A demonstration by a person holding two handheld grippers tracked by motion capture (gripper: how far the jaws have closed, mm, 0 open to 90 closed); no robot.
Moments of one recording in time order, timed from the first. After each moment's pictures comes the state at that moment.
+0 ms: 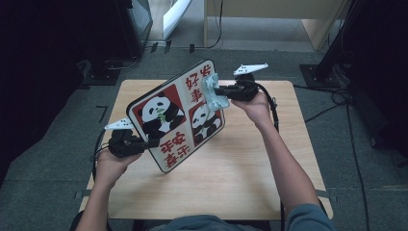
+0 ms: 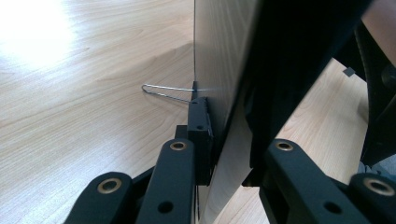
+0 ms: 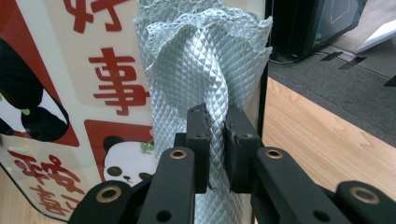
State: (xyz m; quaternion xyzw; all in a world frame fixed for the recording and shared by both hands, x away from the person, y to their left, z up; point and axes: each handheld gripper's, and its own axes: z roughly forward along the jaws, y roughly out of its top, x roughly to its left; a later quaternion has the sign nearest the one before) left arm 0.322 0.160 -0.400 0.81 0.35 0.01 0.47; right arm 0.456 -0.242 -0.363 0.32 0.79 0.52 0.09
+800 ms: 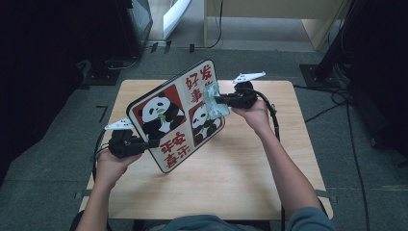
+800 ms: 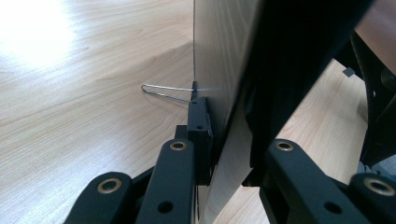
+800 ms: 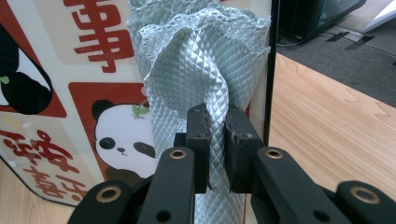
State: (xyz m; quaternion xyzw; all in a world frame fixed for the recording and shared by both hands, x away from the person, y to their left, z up) left arm 0.321 0.159 -0.400 0.81 0.35 0.01 0.47; right arm 0.451 -0.242 -0.389 0.33 0.80 0.50 0.07
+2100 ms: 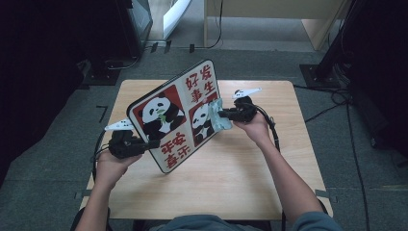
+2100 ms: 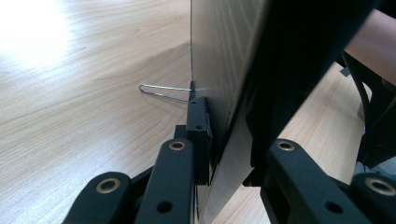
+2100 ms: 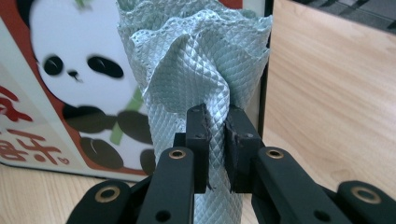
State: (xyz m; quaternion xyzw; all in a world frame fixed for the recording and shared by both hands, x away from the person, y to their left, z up) left arm 0.319 0.159 -0.401 0.81 0.35 0.01 0.47; right arm 0.439 -0.247 -0.444 0.36 0.81 0.45 0.07
